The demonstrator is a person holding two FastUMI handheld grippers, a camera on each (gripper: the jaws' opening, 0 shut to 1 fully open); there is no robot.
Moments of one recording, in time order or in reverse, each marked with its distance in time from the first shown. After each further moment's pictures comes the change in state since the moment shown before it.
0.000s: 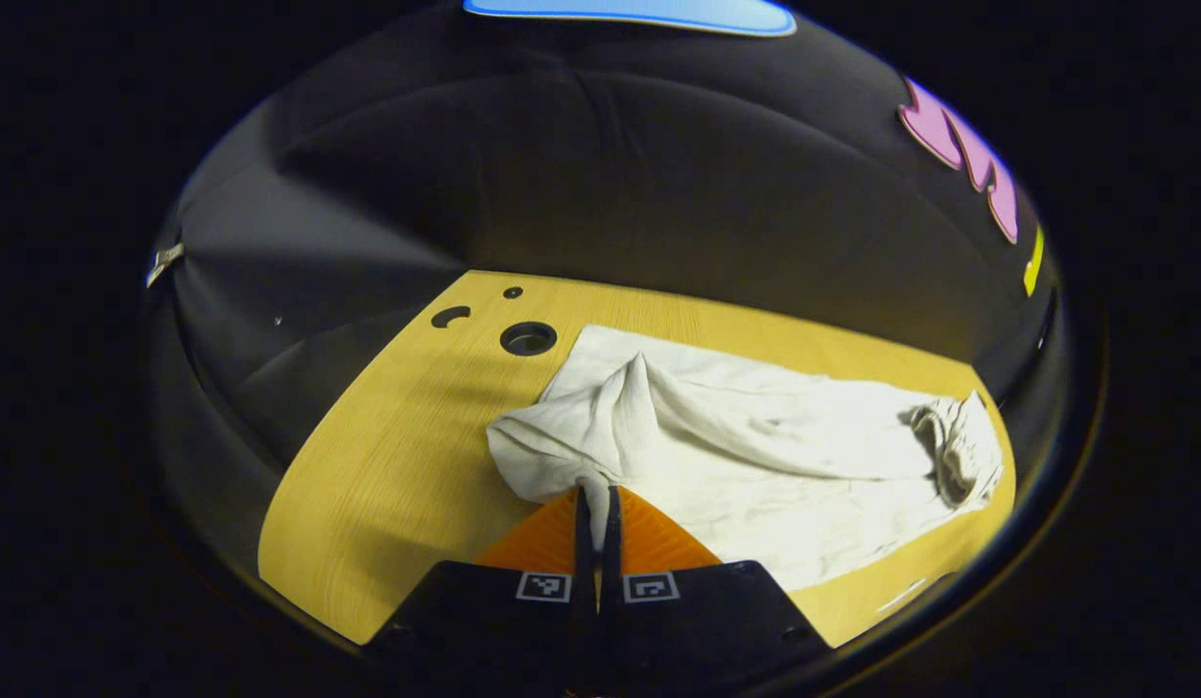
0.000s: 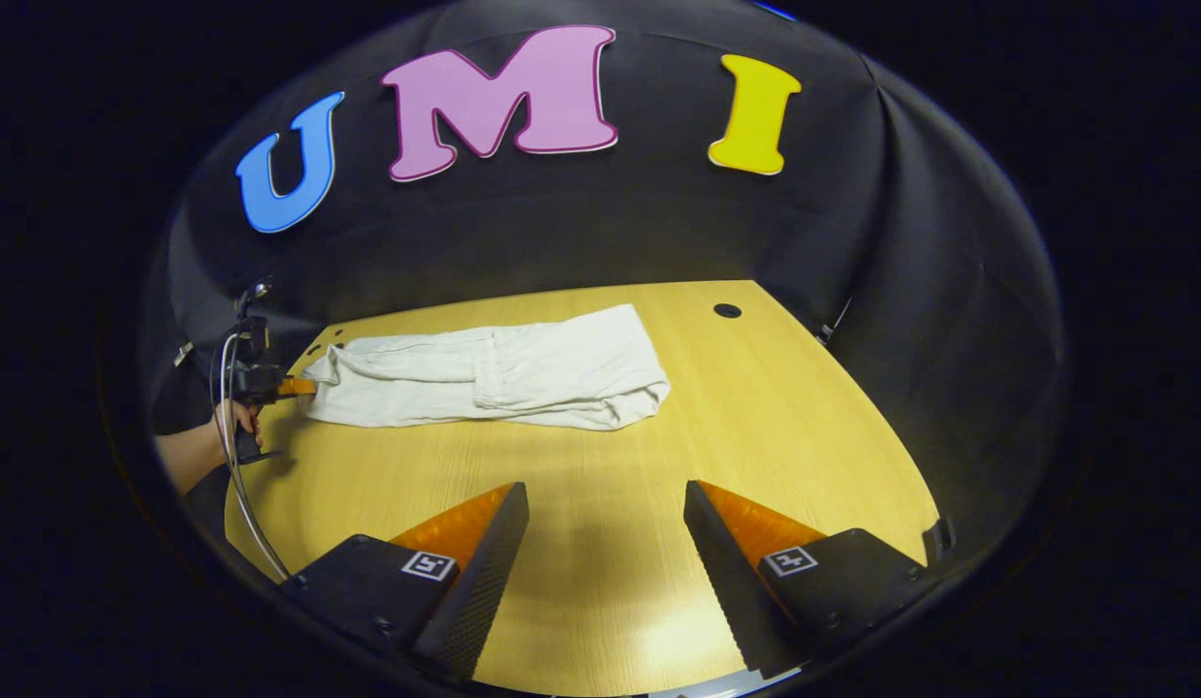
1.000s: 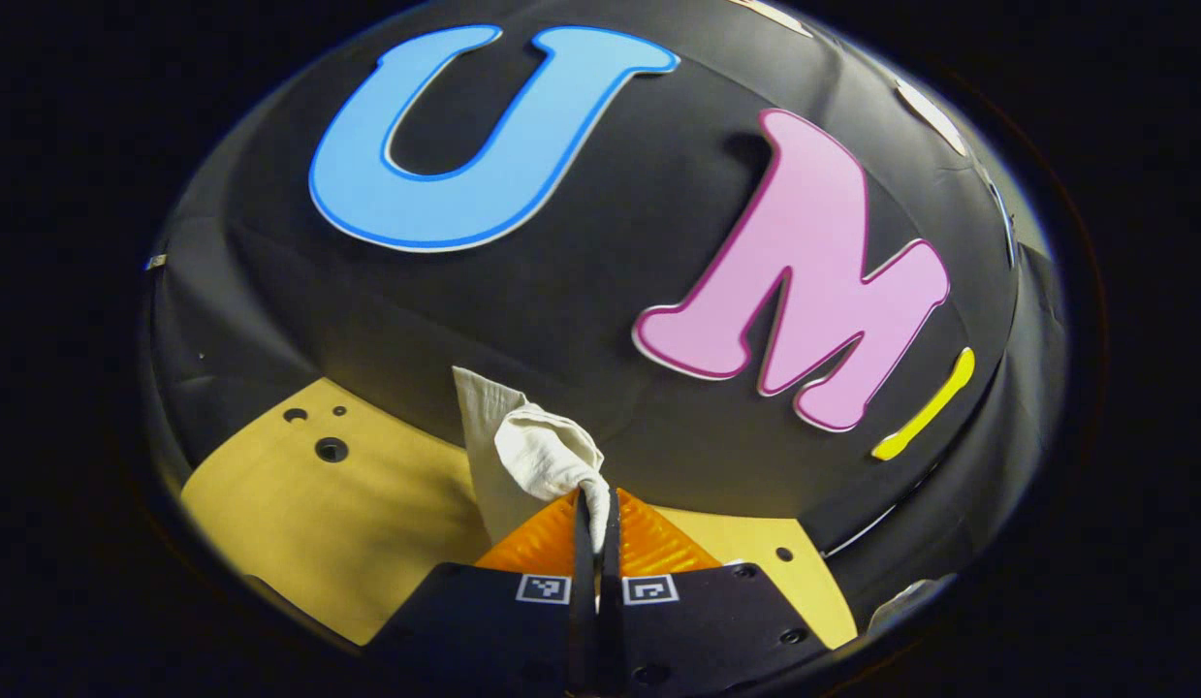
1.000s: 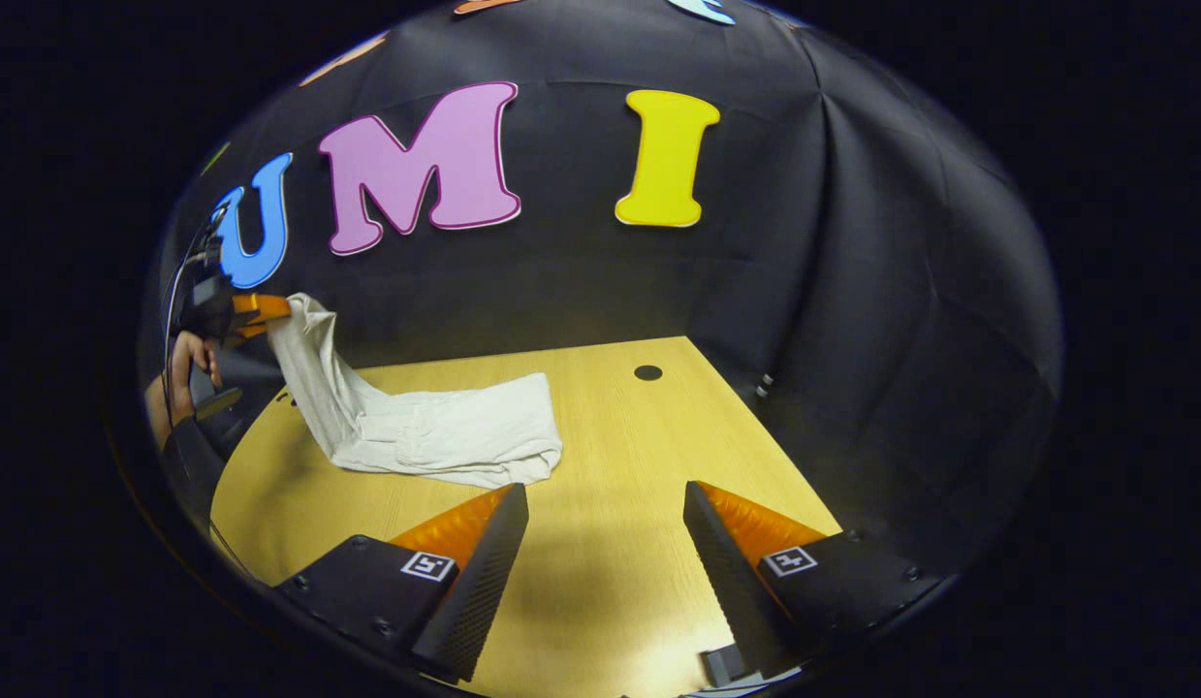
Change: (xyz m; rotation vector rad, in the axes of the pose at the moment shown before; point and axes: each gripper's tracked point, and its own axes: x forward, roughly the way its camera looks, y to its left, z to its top) left arm -0.134 -0.269 0.151 -0.164 -0.287 -0.316; right arm -0.015 -0.121 0.058 -0.012 -0.154 -0.034
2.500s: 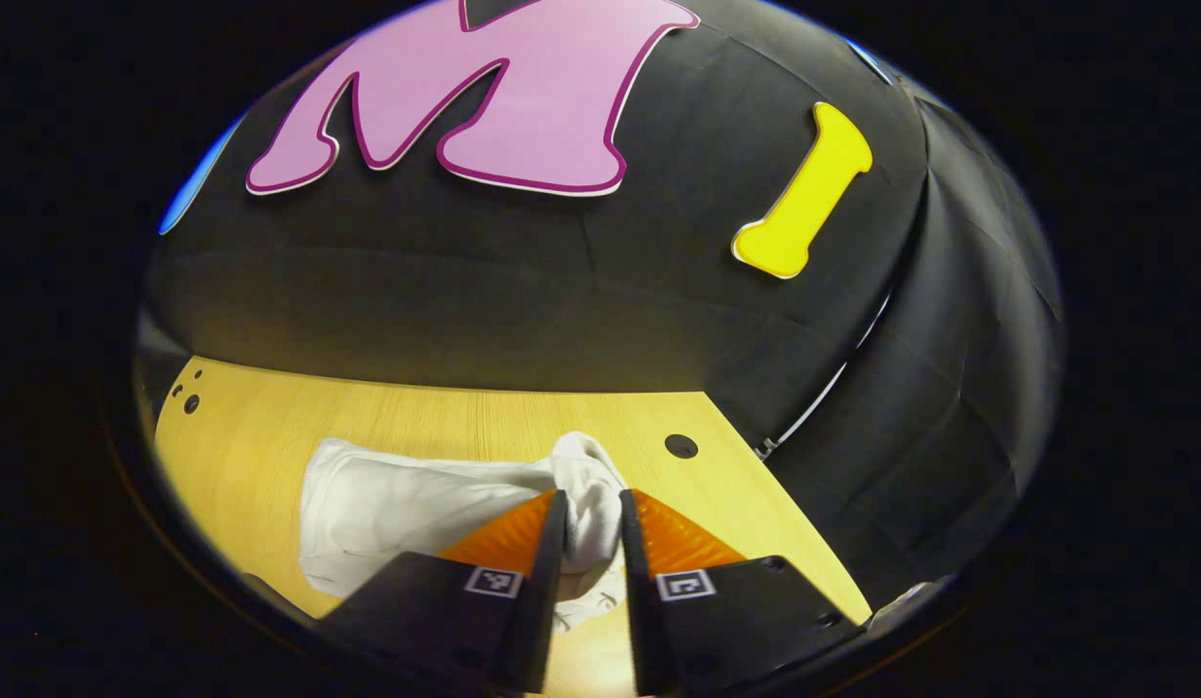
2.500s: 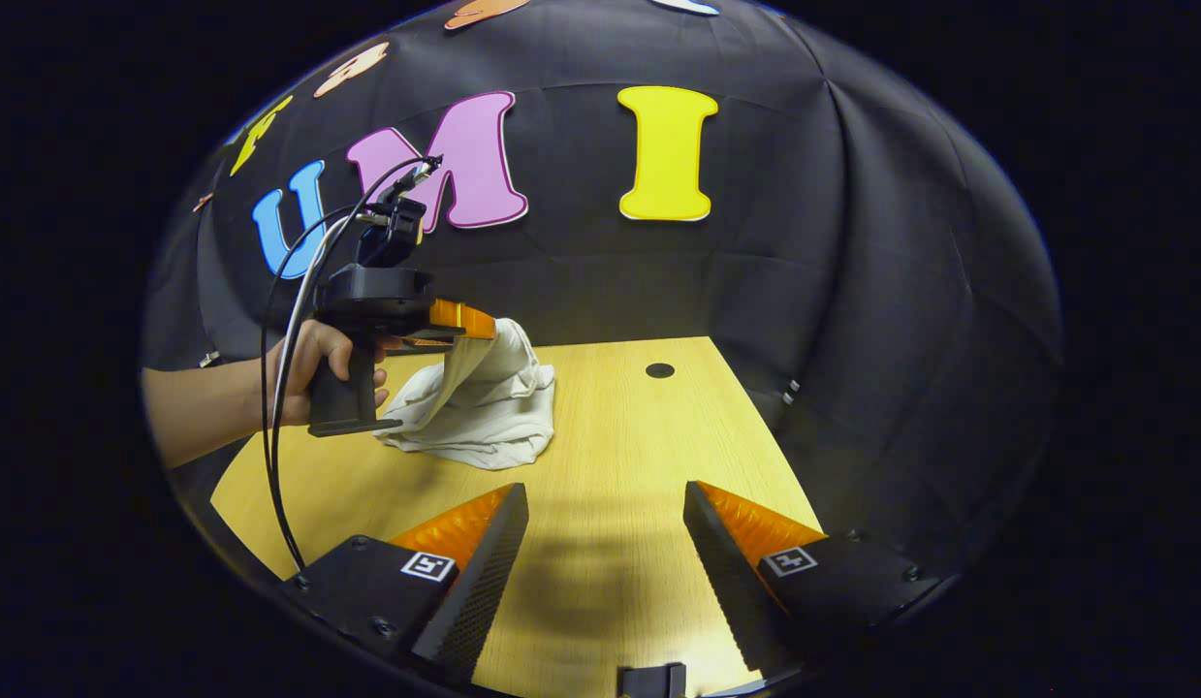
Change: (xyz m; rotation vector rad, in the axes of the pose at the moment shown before) left arm 0.051 -0.239 -0.222 0.283 0.294 -0.145; right arm 0.000 -0.059 -0.023 -0.017 -0.020 0.171
